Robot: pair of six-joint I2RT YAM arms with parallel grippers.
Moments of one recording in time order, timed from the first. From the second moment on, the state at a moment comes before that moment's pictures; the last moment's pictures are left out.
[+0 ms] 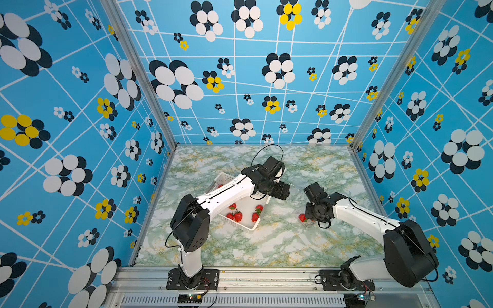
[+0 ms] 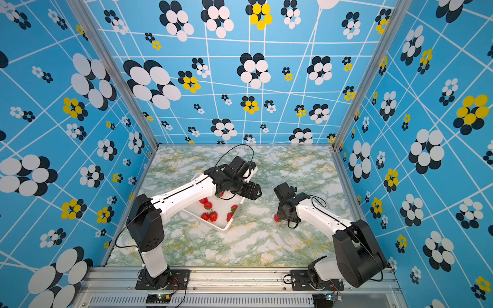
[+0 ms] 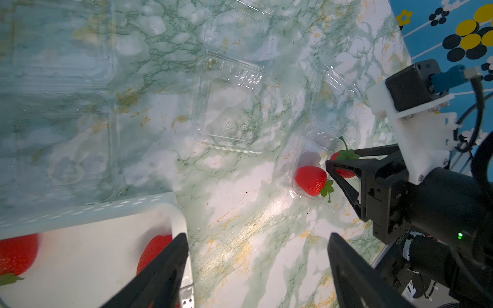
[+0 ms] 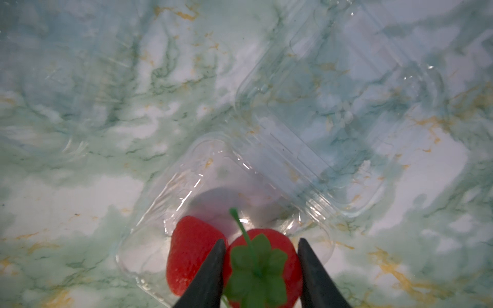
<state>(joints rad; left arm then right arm) -0.79 1.83 1.57 -0.69 0.20 -0.37 0.47 1.41 0.80 -0.71 0.22 0.66</state>
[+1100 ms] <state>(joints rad) -0.66 1.66 1.39 -0.68 0.13 -0.38 0.52 1.38 1.04 -0.74 0.18 0.56</state>
